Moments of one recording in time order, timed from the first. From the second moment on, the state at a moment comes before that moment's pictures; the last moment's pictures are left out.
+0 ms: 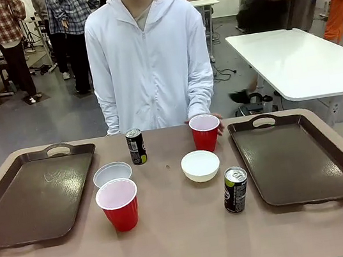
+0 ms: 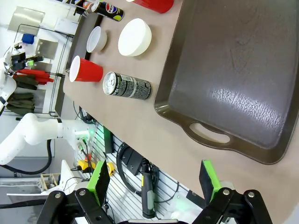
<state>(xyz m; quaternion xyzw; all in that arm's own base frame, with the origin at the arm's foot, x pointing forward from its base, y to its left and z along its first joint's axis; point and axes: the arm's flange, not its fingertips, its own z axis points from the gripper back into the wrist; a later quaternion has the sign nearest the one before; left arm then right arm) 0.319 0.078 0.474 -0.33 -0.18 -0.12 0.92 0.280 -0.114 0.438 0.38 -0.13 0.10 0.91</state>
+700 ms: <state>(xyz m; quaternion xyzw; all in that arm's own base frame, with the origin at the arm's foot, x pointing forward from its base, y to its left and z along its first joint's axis) 0.319 0.078 0.474 -0.33 -0.18 -0.12 0.92 0.280 -0.114 0.438 0.38 -0.13 0.10 0.91</state>
